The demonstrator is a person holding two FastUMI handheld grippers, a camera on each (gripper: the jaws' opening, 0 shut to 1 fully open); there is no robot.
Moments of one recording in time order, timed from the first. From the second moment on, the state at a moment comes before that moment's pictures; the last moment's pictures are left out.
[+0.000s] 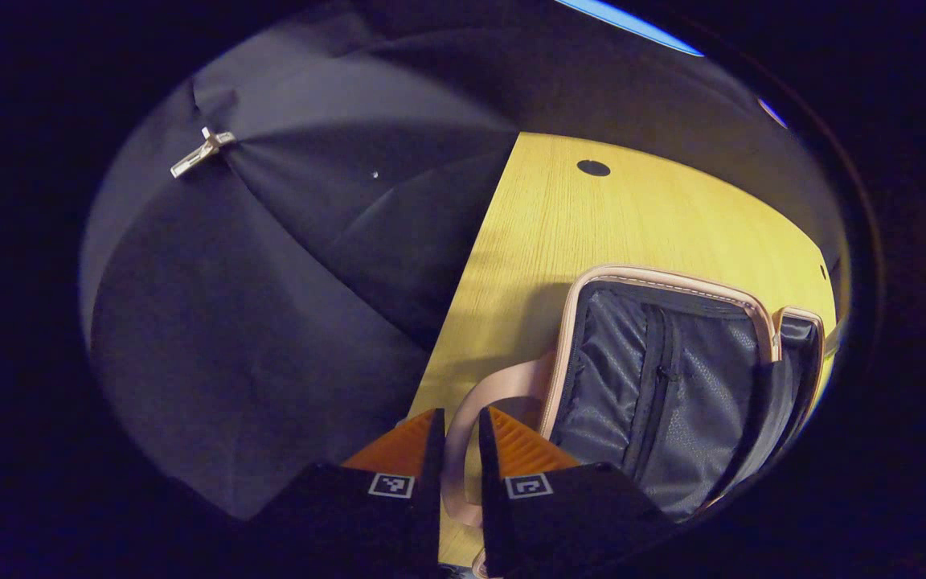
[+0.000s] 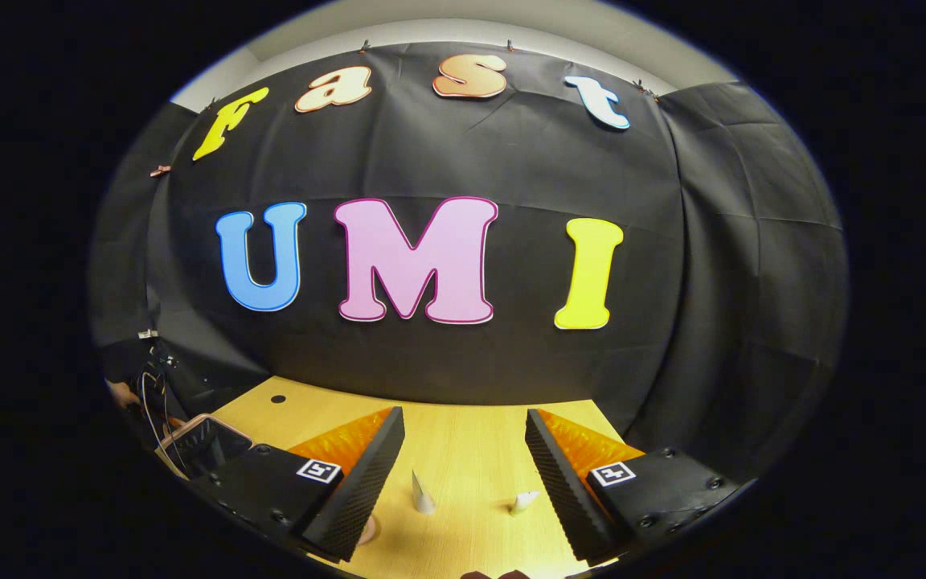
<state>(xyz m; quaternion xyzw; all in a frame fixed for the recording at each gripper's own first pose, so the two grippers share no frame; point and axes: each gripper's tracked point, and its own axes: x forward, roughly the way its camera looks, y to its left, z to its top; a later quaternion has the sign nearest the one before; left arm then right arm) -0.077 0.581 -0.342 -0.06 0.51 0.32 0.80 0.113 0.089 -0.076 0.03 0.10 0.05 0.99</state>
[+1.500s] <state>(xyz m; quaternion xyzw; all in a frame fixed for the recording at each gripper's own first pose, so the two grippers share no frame) 0.189 0.010 -0.189 0.03 0.23 -0.14 0.96 0.143 0.021 -0.087 -0.01 0.06 0.13 0.99</state>
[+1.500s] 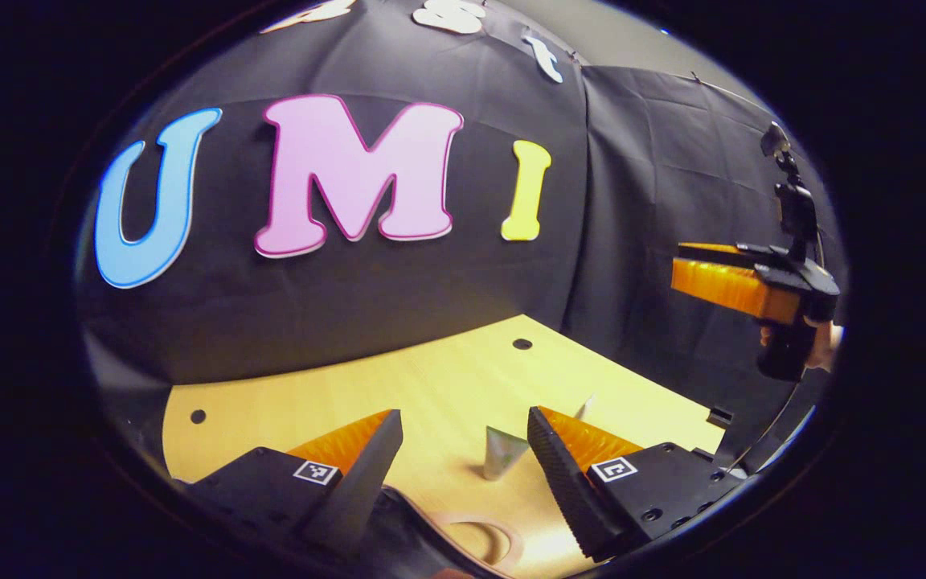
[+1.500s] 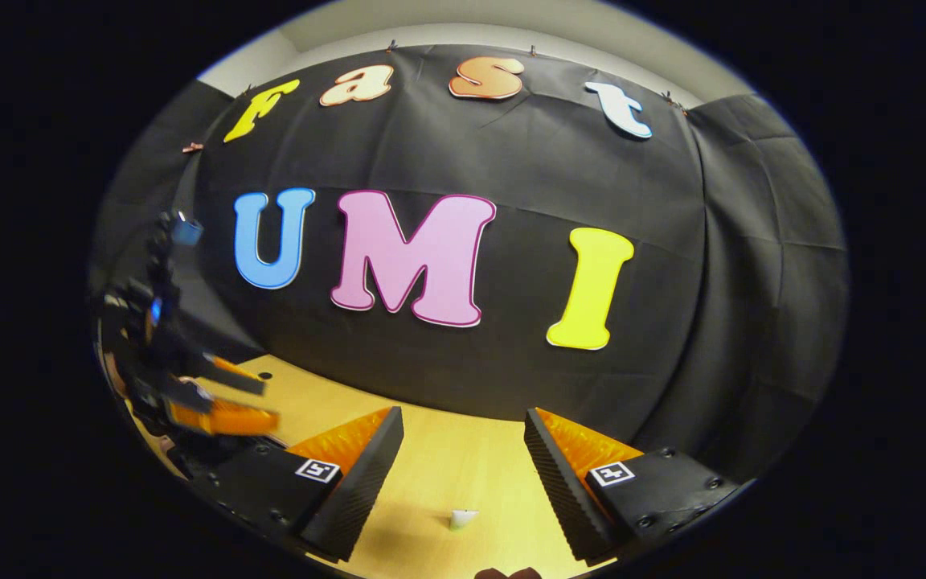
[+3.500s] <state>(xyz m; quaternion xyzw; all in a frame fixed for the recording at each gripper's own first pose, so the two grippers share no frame) -0.023 0.199 -0.373 -0.06 0.65 0.10 0.75 0.107 0.158 -0.318 0.12 0.35 0.27 0.89</state>
